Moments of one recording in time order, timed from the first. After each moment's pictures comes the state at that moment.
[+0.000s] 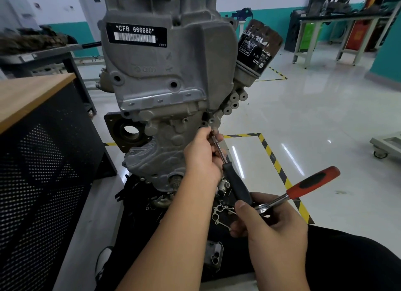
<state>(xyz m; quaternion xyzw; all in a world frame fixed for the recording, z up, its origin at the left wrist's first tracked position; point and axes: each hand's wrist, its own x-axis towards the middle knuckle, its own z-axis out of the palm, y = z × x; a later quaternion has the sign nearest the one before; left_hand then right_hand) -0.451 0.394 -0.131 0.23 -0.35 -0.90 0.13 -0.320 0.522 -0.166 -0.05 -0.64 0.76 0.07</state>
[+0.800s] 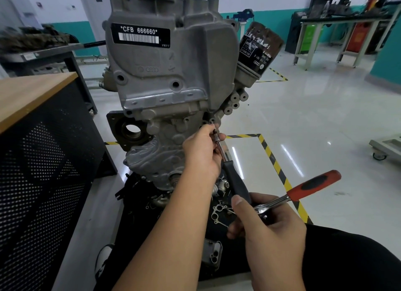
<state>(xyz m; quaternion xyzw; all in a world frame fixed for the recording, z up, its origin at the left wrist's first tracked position) -0.451 0.394 -0.122 0.23 -0.39 -0.87 0.19 -0.312 0.516 -0.160 -0.05 -0.61 0.79 0.07</state>
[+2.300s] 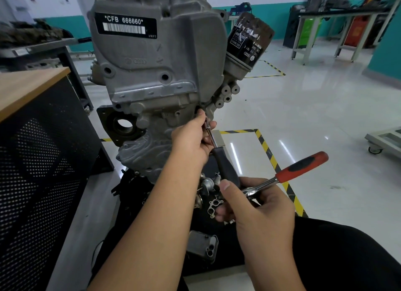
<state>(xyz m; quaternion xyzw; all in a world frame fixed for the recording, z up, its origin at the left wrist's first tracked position) -0.468 0.381 -0.121 0.25 -0.44 -0.85 0.13 -0.320 0.520 -0.145 -0.02 -0.57 0.82 0.03</state>
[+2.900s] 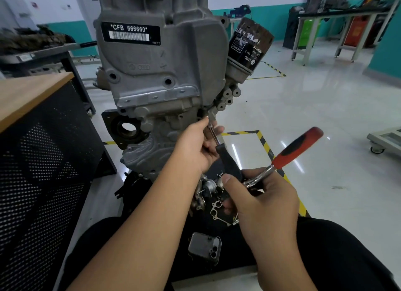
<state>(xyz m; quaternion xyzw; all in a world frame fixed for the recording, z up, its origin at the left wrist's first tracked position) -0.443 0.383 -0.110 0.21 -0.45 -0.87 0.01 -0.328 0.523 -0.130 0.00 -0.67 0.74 0.08</state>
